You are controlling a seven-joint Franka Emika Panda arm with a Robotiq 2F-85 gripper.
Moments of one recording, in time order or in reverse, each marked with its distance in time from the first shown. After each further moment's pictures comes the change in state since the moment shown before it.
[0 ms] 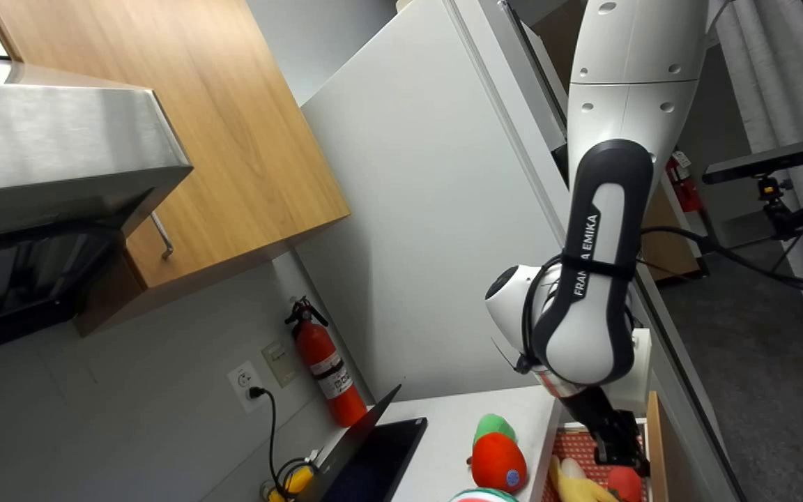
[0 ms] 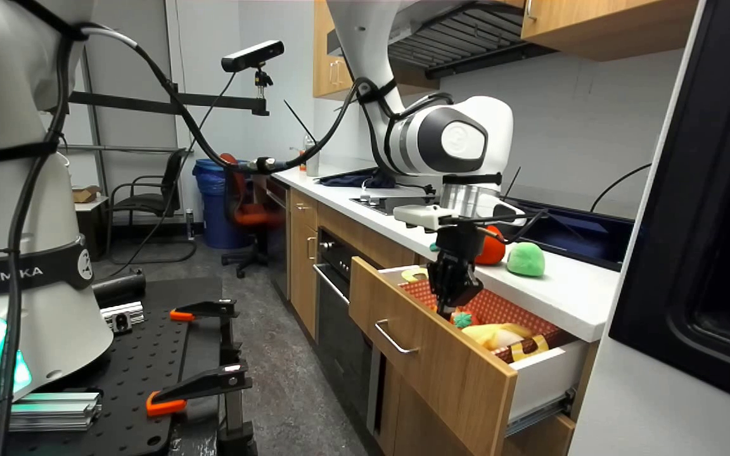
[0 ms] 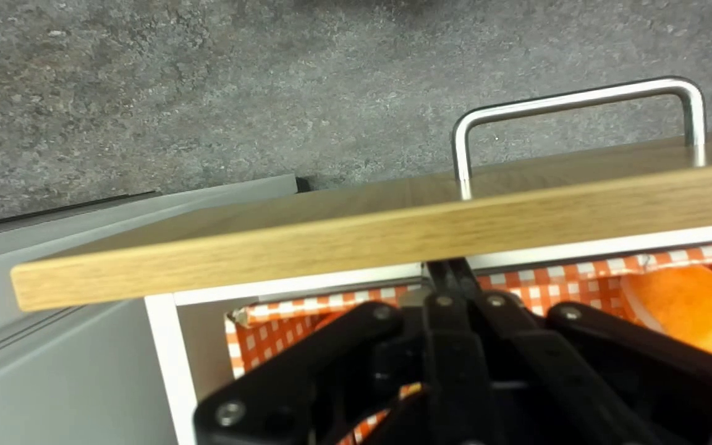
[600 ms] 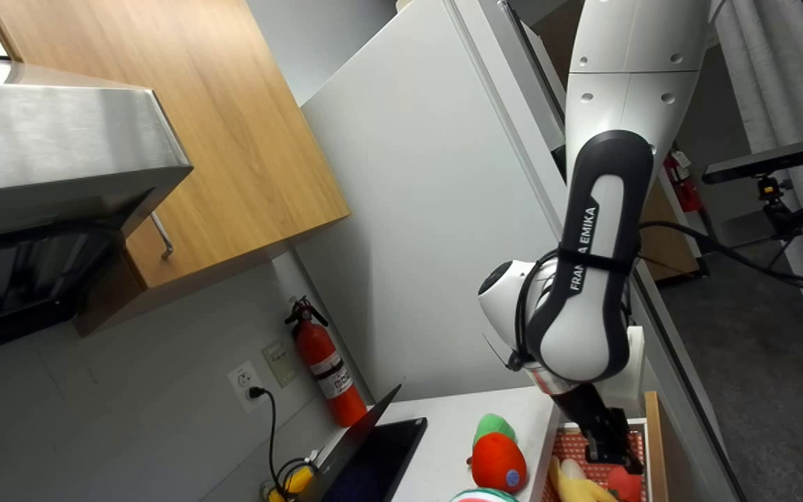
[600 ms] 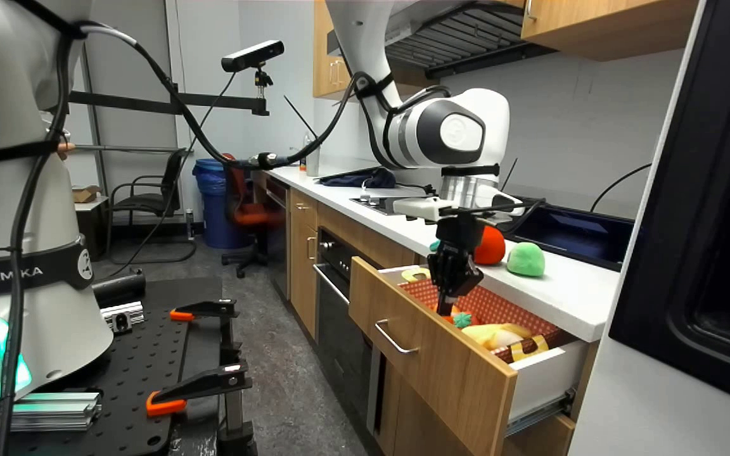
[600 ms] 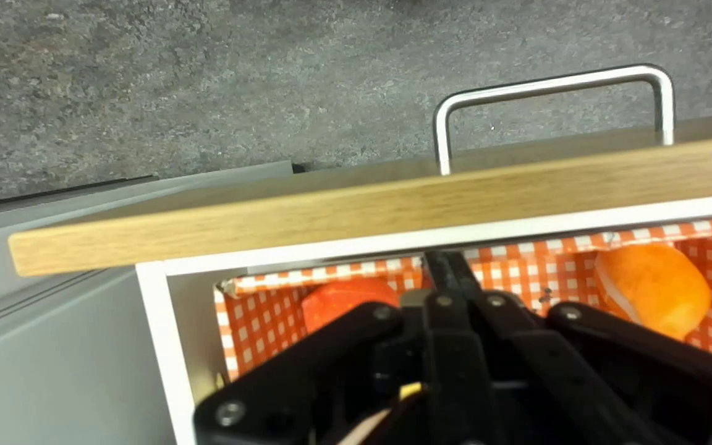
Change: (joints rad) arm 0.018 -0.022 0.000 0.000 -0.003 0.002 0.003
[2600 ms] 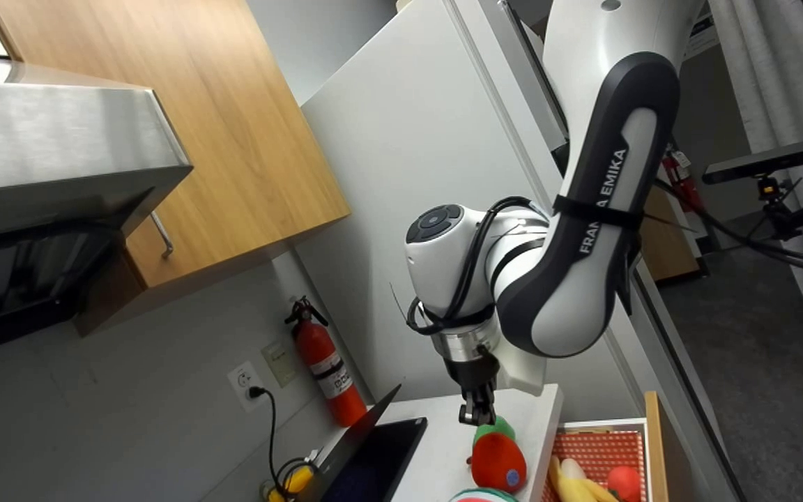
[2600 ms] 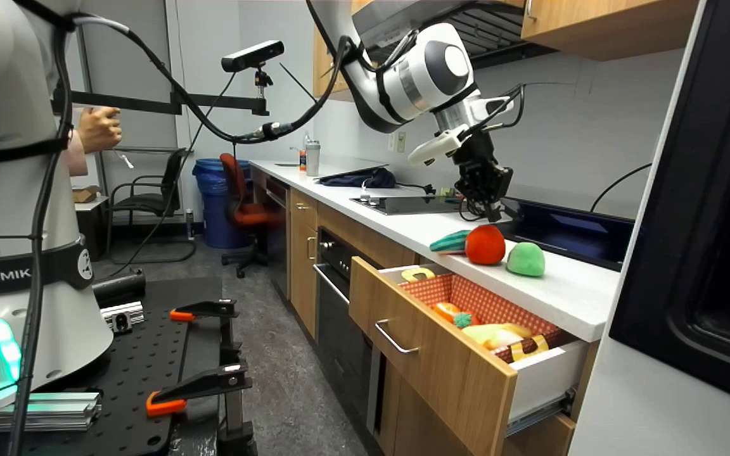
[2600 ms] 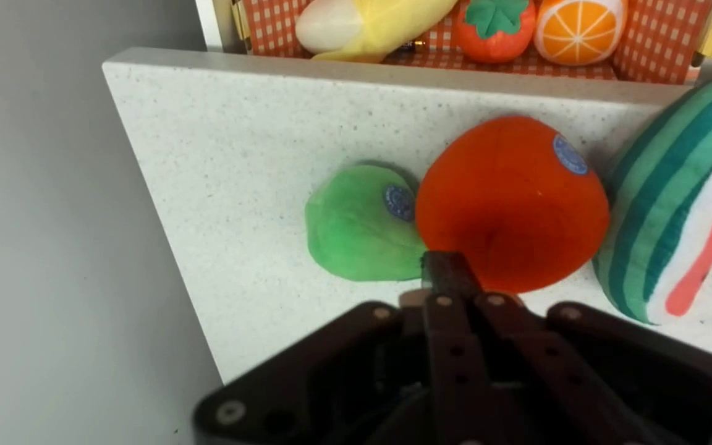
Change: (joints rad) arm 0.200 -0.118 -0.078 0.085 -0.408 0.250 0.314
